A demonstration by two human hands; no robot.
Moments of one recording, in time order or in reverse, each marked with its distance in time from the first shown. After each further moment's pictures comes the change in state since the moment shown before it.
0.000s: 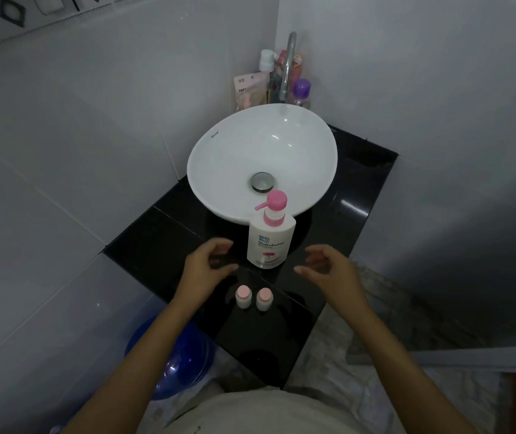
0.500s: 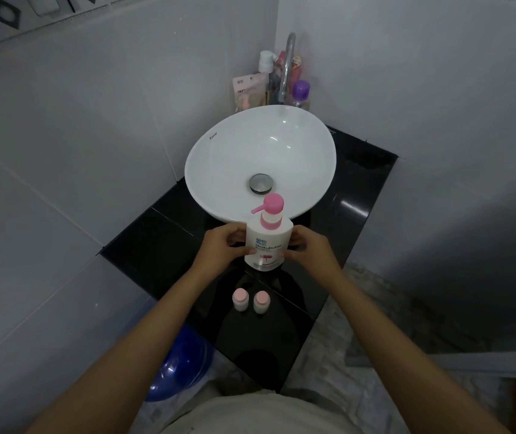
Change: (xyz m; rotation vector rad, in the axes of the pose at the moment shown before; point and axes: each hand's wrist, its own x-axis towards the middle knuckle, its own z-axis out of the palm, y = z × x) left_hand 0.044 0.023 0.015 -0.091 -0.128 0.086; right_hand 0.063 0.004 0.019 -0.008 -0.178 -0.126
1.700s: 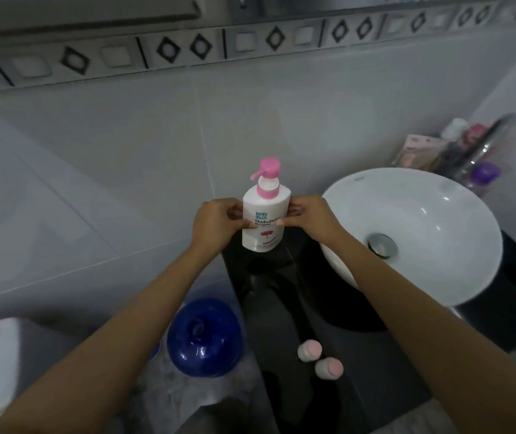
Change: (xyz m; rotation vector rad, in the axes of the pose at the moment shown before) left_hand -0.053 -0.005 -0.165 0.205 0.766 -0.233; right_hand 0.141 -0.159 0.141 -0.041 -0.637 -0.380
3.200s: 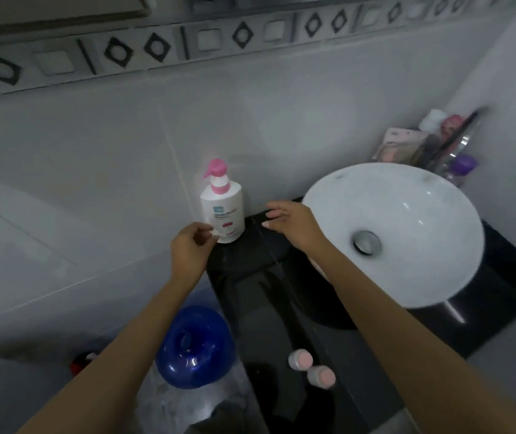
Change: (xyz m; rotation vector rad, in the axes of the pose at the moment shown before) left_hand 0.002 -0.052 0.025 0.013 0.145 -0.083; right_hand 0.008 0.008 0.008 0.064 0.141 0.201
